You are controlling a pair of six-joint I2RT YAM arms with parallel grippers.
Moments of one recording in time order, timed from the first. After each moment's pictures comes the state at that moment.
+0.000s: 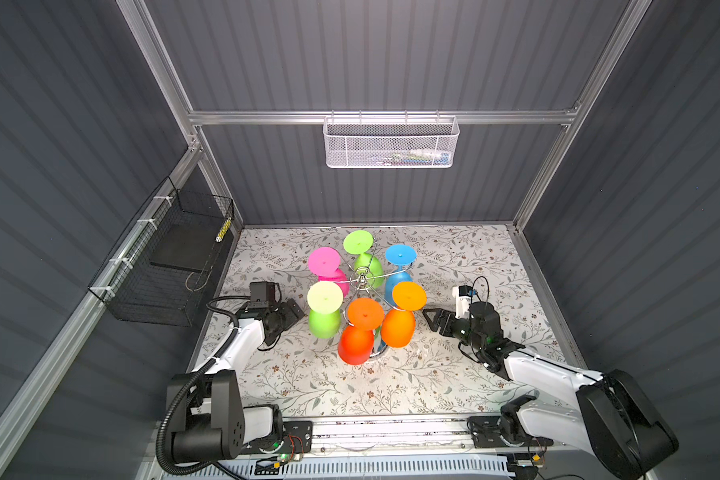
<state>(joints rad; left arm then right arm) 0.01 1.28 0.69 -0.48 0.15 -0.64 0.40 1.20 0.30 0.42 -0.23 0.62</state>
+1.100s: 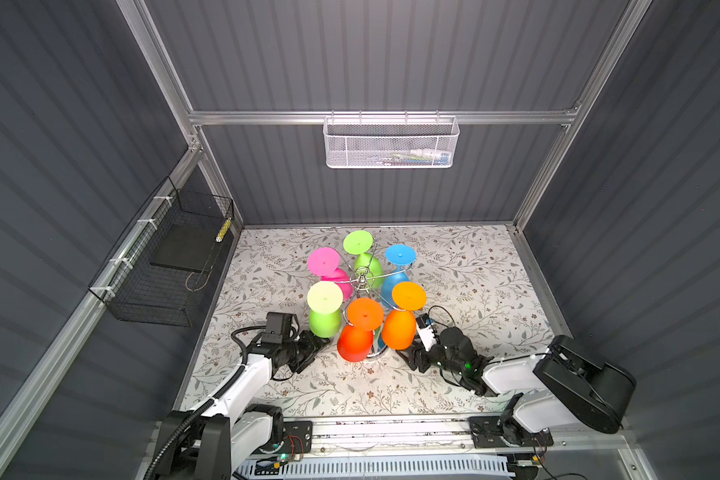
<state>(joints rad) -0.18 1.06 0.39 -0.37 0.47 -0.84 0.80 1.47 0.21 0.75 -0.15 0.25</state>
